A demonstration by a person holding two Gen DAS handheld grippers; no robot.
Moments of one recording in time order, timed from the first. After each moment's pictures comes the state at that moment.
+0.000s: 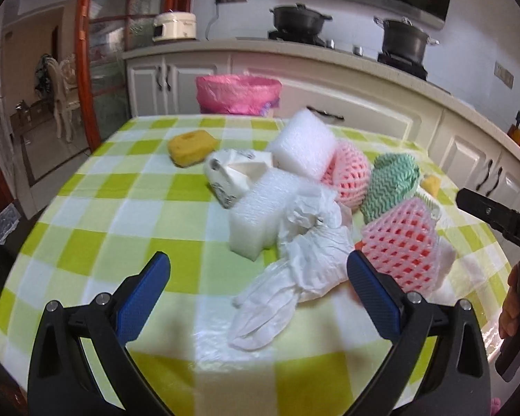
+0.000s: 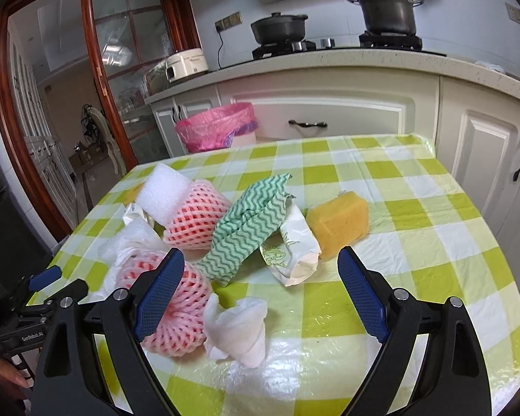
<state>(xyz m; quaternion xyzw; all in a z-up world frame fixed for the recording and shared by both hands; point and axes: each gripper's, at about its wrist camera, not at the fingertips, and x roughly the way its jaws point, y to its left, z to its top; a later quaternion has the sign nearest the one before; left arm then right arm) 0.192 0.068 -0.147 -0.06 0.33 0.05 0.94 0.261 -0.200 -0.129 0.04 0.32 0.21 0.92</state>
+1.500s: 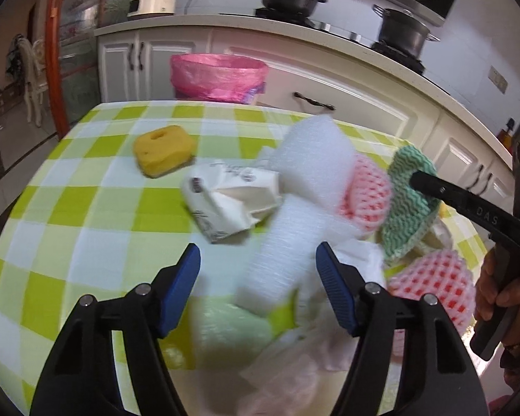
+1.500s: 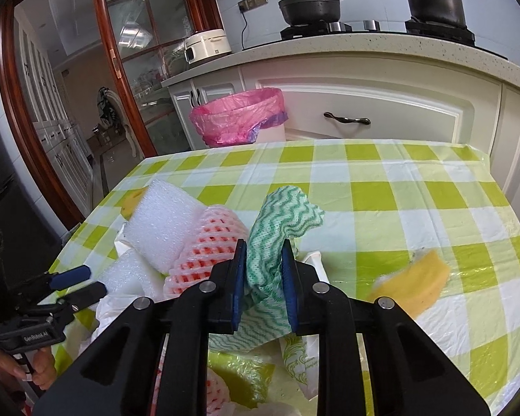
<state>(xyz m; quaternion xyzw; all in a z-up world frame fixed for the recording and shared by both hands) 0.262 0.099 -0.153 -0.09 0.37 -0.01 0.93 0.341 -0.149 -0.128 0.03 0.33 0.25 0.91</state>
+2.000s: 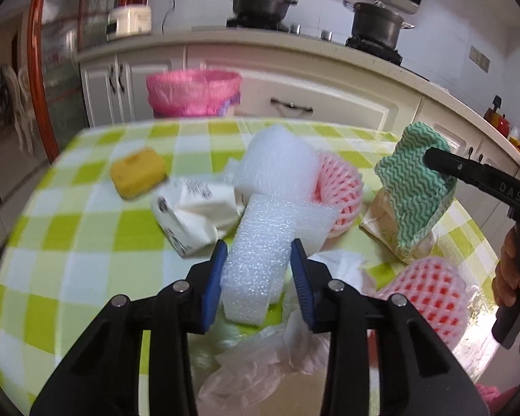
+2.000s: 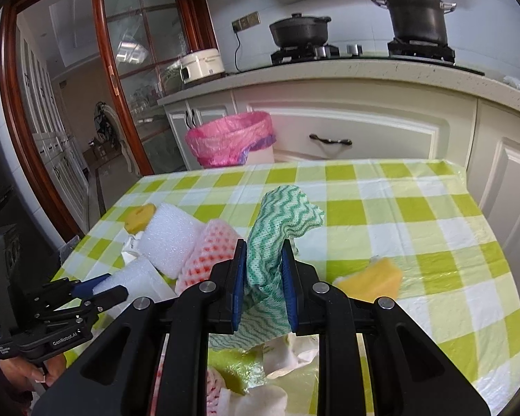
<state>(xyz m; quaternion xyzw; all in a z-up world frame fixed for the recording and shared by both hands) 0.257 0.070 -0.138 -0.04 0.34 -0.02 0.94 0.316 -0.181 -0.097 0.04 0.29 0.24 0.92</state>
